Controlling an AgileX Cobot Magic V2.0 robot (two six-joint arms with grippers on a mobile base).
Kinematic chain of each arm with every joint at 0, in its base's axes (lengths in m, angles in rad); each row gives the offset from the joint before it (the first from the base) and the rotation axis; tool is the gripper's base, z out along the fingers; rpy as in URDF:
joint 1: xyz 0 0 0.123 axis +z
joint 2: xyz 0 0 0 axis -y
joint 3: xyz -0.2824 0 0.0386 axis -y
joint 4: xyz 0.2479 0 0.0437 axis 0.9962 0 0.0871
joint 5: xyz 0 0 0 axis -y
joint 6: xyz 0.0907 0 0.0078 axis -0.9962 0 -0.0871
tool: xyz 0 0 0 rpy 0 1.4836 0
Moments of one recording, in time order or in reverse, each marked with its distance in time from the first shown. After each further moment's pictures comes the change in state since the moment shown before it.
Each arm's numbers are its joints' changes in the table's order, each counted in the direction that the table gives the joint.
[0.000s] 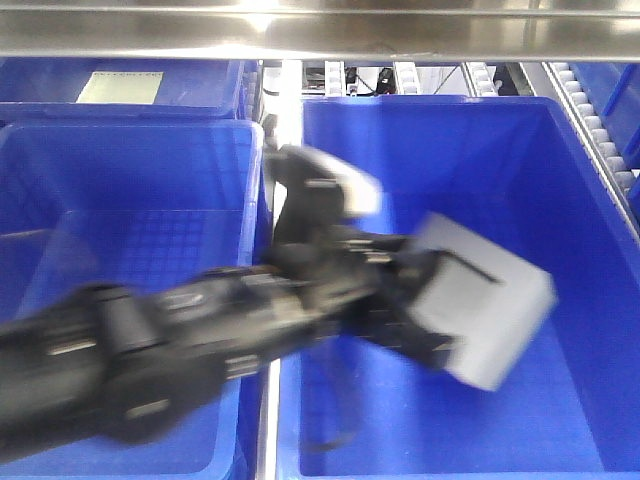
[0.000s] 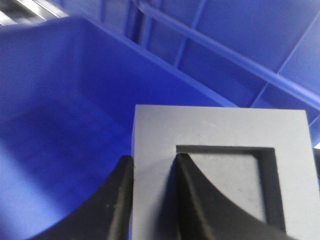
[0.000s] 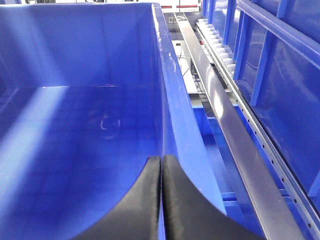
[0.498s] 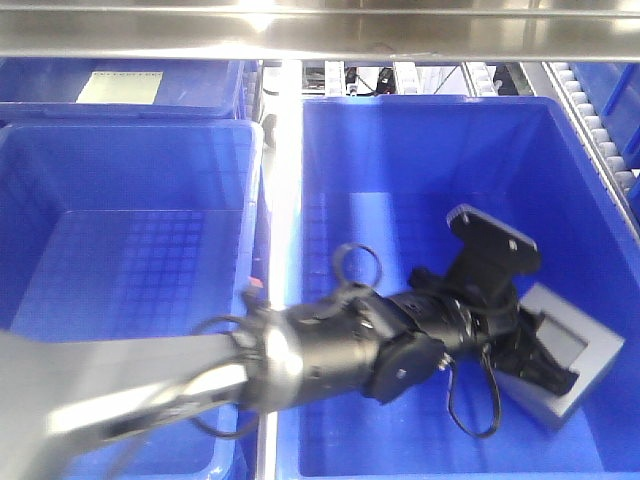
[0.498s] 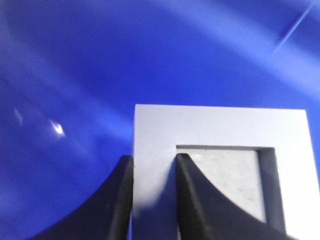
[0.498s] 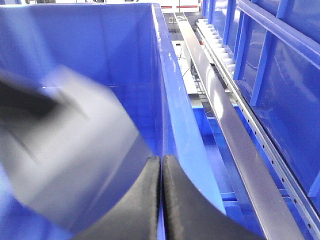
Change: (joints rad) left arm -0.038 -0.497 0.434 0.000 -0.155 0.000; right arm 0.000 0.000 0.000 0.000 0.001 0.000
